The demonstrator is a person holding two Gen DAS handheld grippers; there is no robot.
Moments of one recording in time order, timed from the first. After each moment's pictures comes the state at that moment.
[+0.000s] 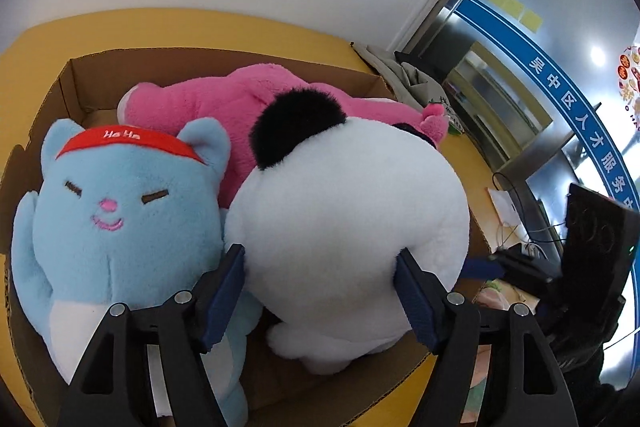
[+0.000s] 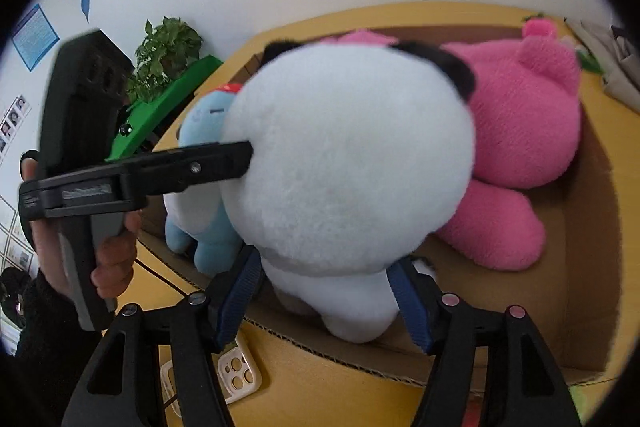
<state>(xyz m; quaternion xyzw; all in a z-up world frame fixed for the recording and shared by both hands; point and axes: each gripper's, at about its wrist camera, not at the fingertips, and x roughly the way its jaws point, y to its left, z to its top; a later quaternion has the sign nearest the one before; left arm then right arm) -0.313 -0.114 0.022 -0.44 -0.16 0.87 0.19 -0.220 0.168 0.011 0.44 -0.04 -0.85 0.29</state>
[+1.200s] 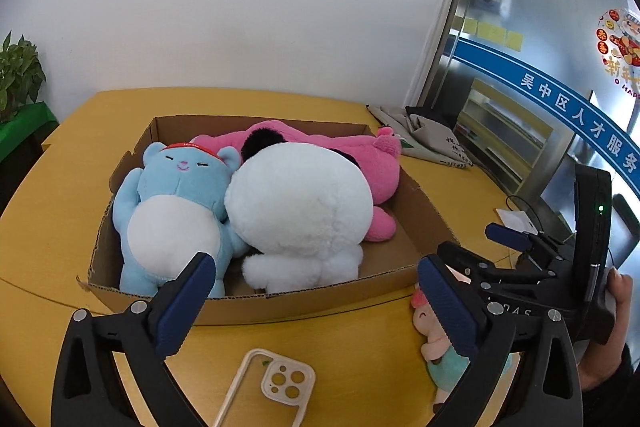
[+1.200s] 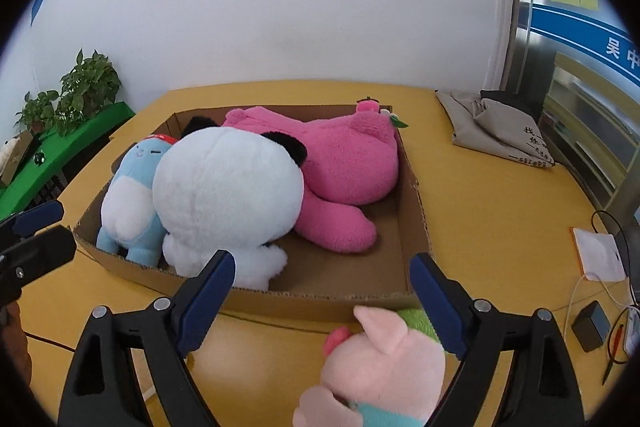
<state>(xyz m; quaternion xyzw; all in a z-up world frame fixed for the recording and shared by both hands) -0.150 -0.065 0.087 -0.32 -0.11 0.94 0.07 -0.121 0.199 0.046 0.35 0.03 -0.93 0.08</state>
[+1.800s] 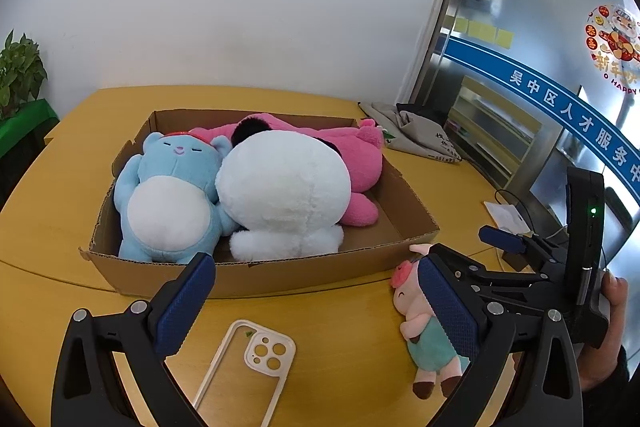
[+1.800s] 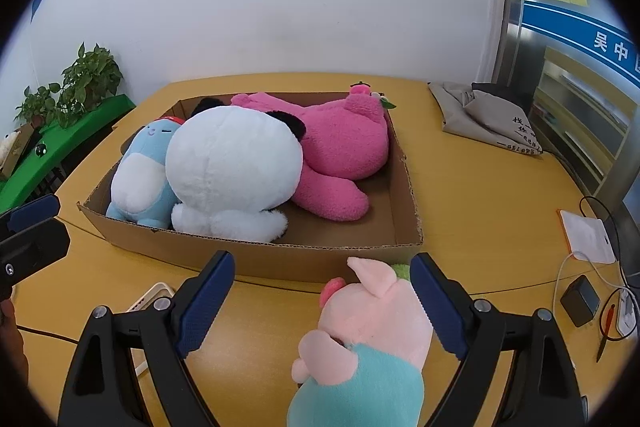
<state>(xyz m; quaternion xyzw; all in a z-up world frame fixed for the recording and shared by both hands) -0.117 -0.049 0.092 -0.32 -0.10 0.94 0.08 -0.088 0.207 0.046 0.36 0.03 -0.93 0.08</state>
